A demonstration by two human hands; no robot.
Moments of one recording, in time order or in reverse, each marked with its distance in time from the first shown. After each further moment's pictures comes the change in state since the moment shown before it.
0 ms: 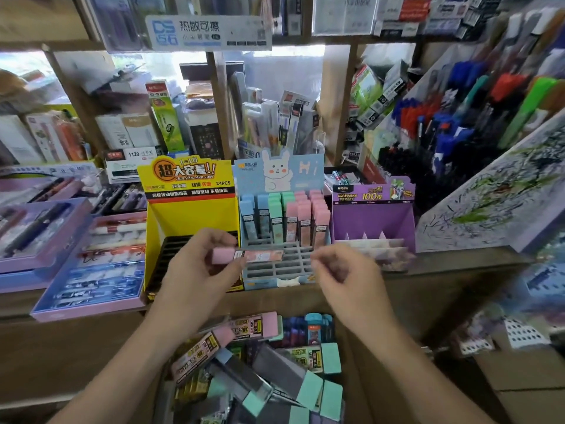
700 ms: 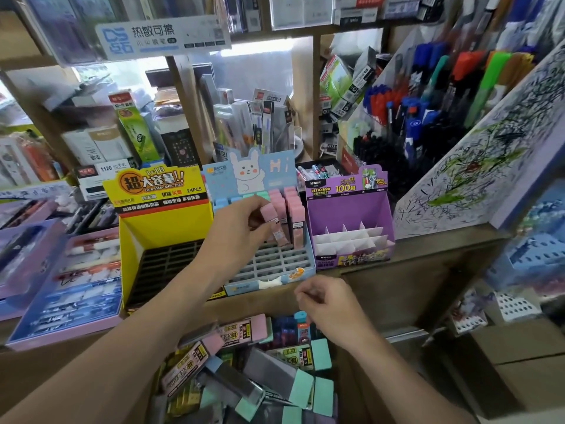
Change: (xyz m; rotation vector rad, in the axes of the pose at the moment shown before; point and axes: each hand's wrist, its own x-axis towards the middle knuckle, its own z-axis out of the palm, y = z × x) left_hand 0.077 0.044 0.072 0.283 -0.168 0.178; right_hand -0.022 0.047 0.009 0.046 -0.215 0.387
